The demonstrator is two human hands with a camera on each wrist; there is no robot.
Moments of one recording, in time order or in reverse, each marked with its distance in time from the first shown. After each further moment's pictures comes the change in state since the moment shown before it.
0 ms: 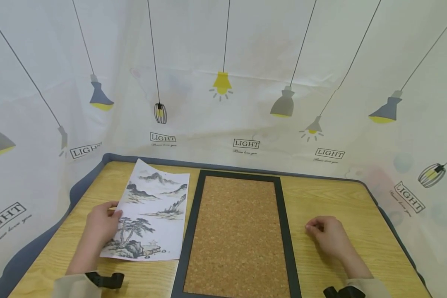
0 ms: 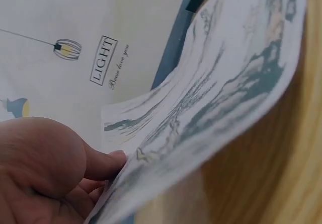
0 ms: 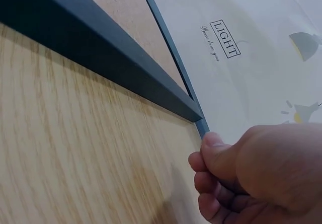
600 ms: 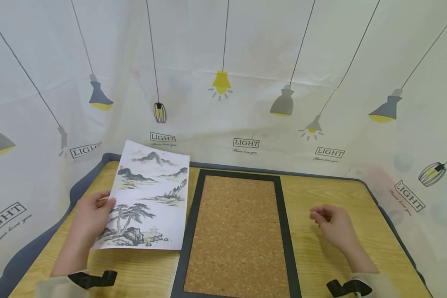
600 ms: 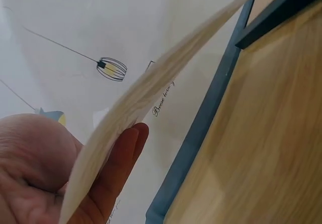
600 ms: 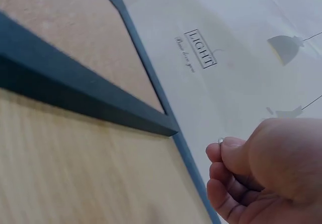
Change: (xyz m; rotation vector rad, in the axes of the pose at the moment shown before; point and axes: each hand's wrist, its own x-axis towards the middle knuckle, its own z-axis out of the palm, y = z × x) left_hand -0.012 0.028 -0.030 -0.158 0.033 -0.053; right_hand 0.003 -0.007 -0.017 0.147 0.166 -0.115
